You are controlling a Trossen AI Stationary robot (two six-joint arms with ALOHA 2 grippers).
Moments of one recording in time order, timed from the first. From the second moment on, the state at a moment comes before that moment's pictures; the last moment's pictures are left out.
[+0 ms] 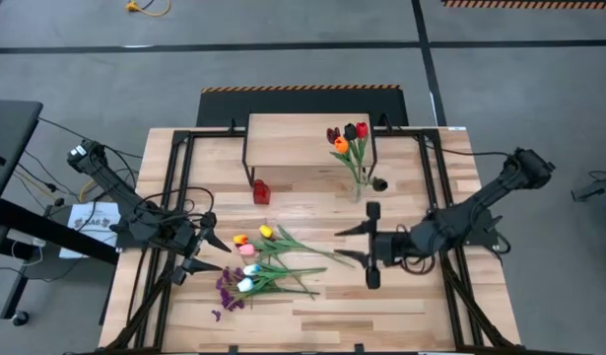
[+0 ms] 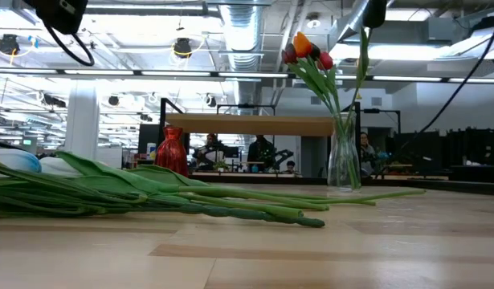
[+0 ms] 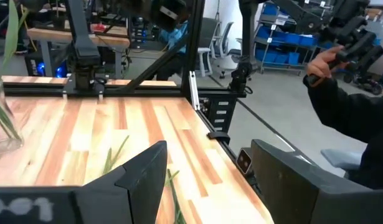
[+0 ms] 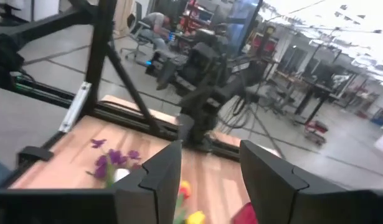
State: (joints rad) left arm -0.74 0.57 0.33 0.18 -0.38 -0.20; right arm 0.58 1.26 0.87 0.30 0.58 -0.34
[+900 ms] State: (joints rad) left arm -0.74 0.57 0.33 0.18 -0.53 -0.20; right arm 0.75 1.34 0.87 0.17 0.71 -0.05
